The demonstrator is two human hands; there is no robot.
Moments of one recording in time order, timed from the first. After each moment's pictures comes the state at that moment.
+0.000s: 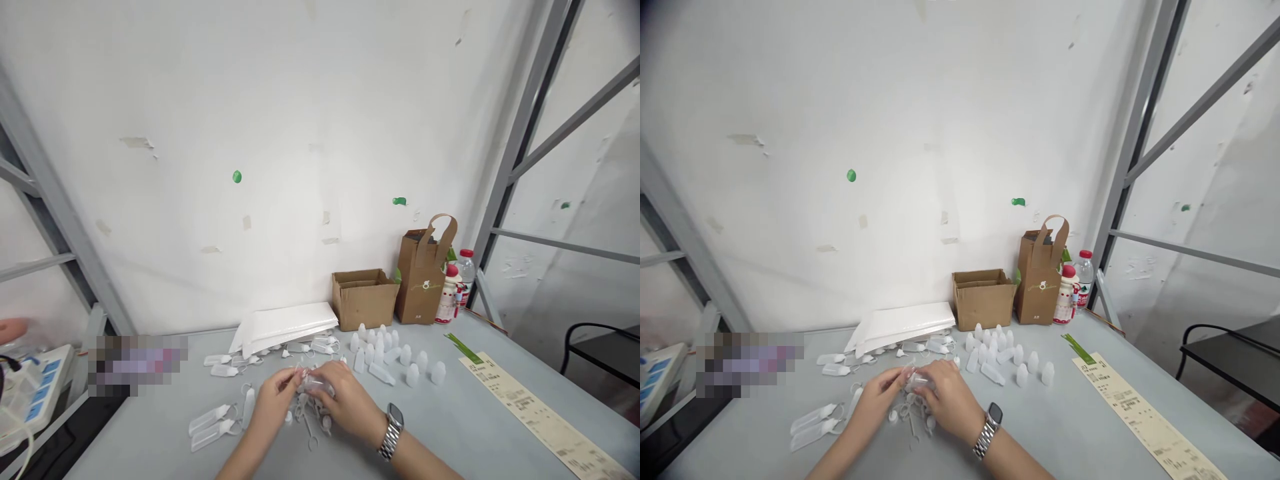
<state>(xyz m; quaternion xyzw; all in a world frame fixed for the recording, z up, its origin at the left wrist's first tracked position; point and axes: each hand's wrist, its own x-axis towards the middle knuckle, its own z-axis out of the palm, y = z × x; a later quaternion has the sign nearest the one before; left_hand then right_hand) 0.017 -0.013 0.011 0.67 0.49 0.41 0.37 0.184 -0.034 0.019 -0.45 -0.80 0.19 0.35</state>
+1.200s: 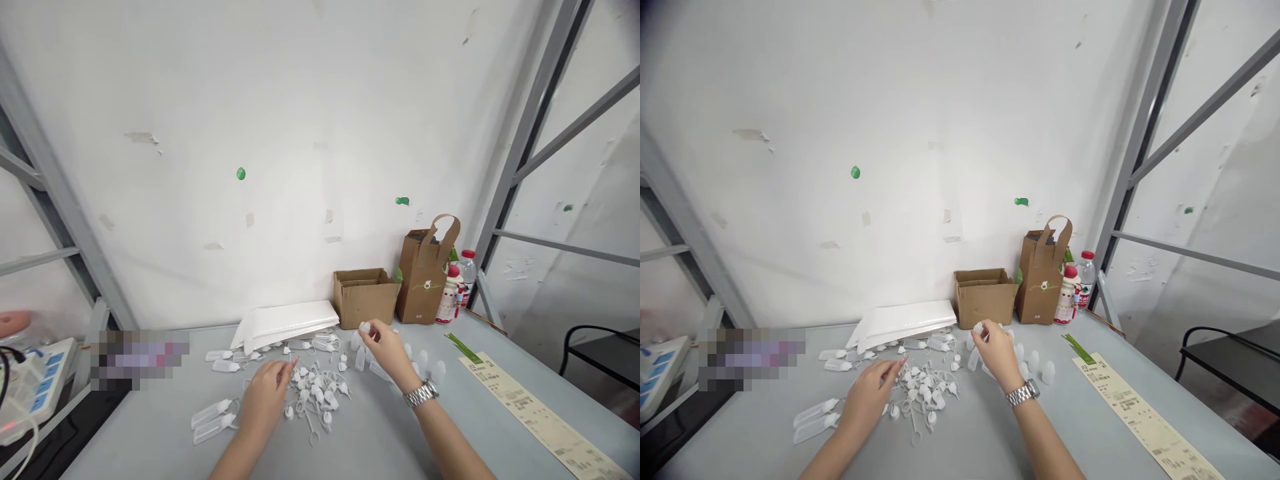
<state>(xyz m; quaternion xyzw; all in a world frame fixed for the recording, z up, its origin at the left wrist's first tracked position) 0.006 -0.017 0.017 0.70 0.63 0.31 0.15 0.261 0.009 0.033 -0.66 -0.64 0.07 0.39</state>
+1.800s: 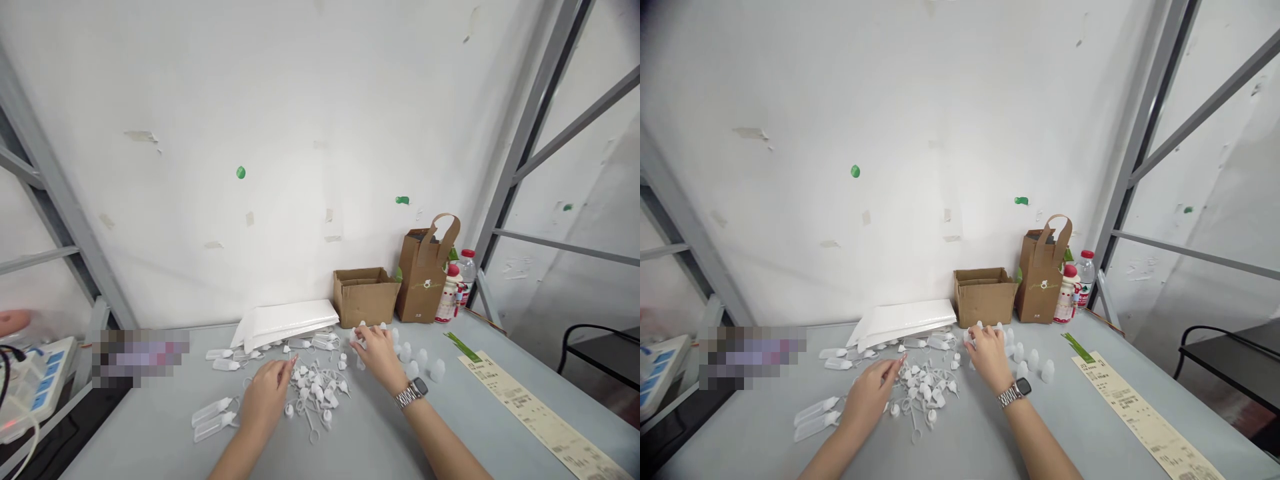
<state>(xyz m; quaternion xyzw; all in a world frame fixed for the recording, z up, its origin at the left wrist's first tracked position) 0.007 -0.019 0.018 0.70 0.63 0.29 0.15 0.250 0.013 0.009 -0.62 -0.72 -0.05 0.29</state>
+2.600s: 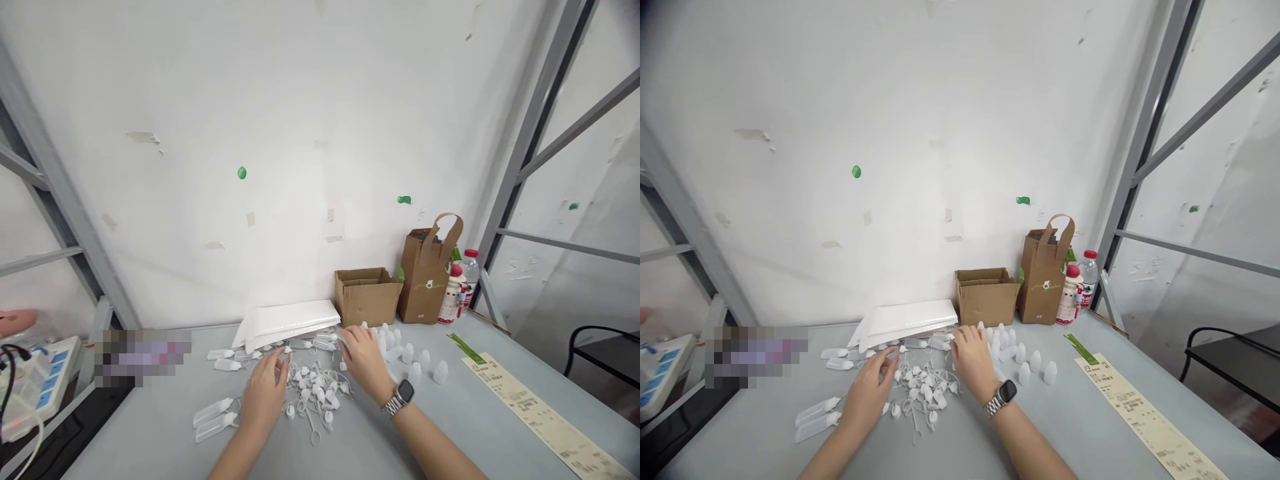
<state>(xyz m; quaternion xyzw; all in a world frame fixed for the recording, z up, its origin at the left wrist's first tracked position) 0.003 -0.009 0.005 0.67 0.64 0.36 0.14 0.218 0.010 0.010 -0.55 -0.77 -0.17 0.29</state>
